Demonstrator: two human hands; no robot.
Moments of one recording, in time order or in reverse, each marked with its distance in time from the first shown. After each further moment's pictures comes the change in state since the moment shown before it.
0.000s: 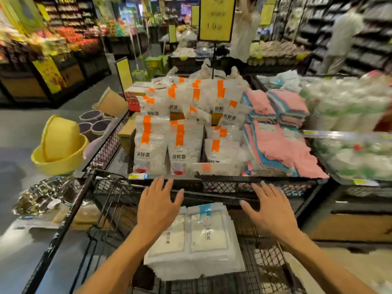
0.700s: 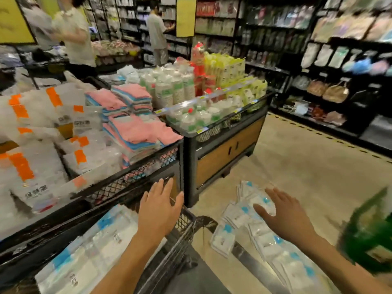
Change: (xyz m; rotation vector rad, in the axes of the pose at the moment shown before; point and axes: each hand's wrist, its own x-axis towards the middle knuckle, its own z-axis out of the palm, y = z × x) left_hand -0.127 0.202 0.041 -0.234 -0.242 0.731; right_hand -0.354 0.146 -0.014 0.042 0.133 0.828
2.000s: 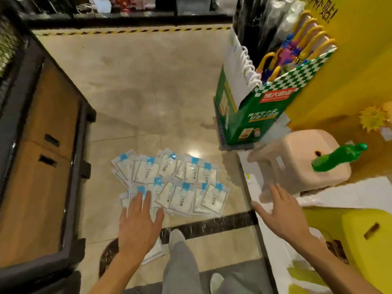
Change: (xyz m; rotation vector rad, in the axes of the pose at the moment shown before) left_hand 0.257 0.386 0.442 0.347 -0.656 0.716; right_hand 0.068 0.429 0.131 0.143 -0.153 1.080
